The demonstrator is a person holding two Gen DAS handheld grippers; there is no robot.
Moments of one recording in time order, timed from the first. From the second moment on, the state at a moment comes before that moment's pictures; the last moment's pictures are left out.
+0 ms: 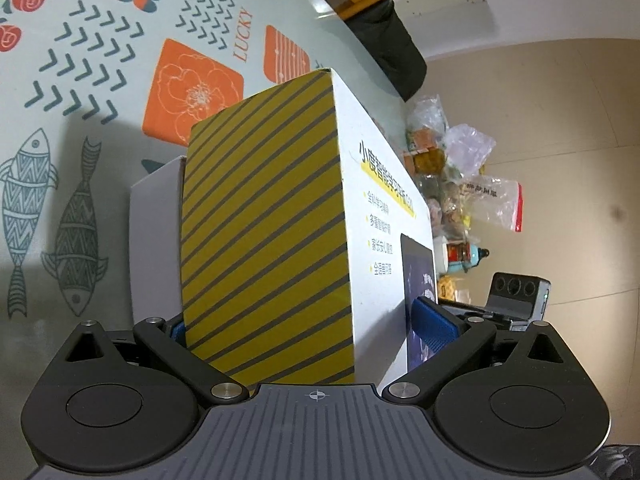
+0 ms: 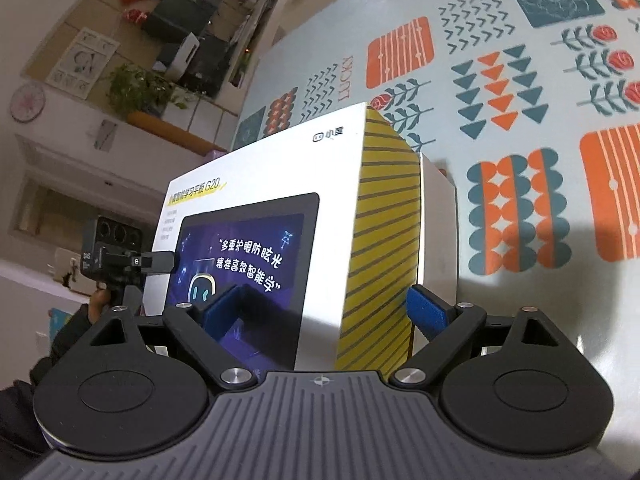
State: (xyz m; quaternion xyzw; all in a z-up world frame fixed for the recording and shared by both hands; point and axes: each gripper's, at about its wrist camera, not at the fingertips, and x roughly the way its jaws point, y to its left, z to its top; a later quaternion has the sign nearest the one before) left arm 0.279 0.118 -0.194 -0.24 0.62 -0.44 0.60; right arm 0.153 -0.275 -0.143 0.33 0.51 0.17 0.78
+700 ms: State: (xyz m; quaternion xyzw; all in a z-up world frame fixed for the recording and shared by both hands) left arm 0.280 0.102 -0.204 -0.25 0.64 -0.45 0.57; right arm 0.147 -0.259 -0.099 0.25 0.50 0.15 0.81
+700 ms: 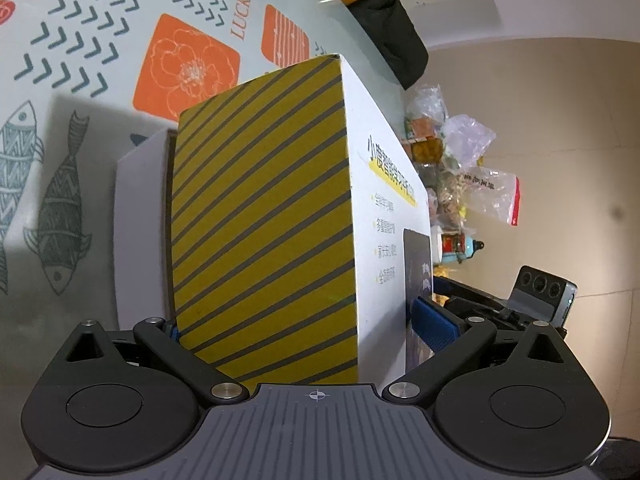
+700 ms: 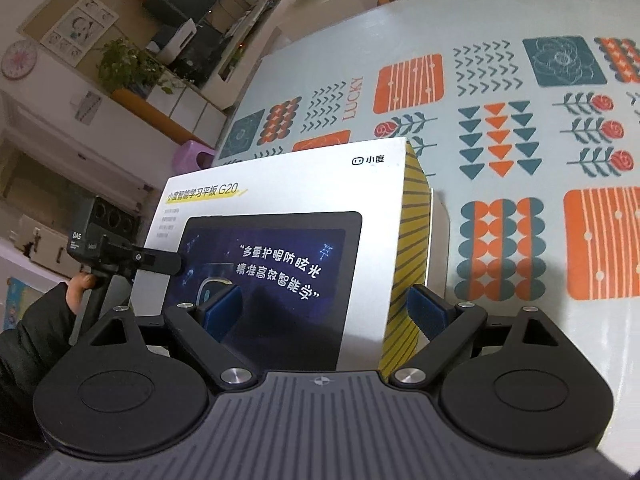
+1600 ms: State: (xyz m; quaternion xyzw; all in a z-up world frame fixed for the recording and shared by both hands) left arm 0.300 0.108 -0.187 -0.21 0.65 -0.40 0.61; right arm 0.161 -0.259 -0.103 0.24 0.51 0.18 0.81
